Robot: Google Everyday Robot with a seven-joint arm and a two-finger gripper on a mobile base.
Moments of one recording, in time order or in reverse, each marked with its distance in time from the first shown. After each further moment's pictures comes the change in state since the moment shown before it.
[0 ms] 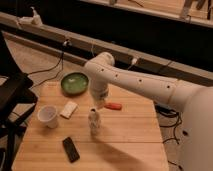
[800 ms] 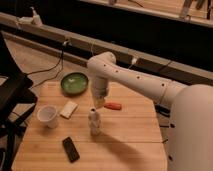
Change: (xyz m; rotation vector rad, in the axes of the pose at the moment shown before) arm 0.007 -0.002 0.022 -0.135 -0.163 0.044
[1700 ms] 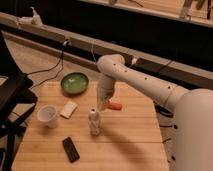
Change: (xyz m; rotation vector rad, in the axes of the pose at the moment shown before) arm 0.008 0.019 0.006 -0.043 -0.064 0.032
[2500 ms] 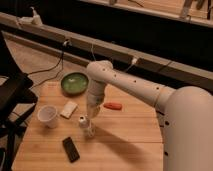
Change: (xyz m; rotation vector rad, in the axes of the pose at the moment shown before) arm -0.062 0.006 0.032 -0.074 -0.060 -0.172
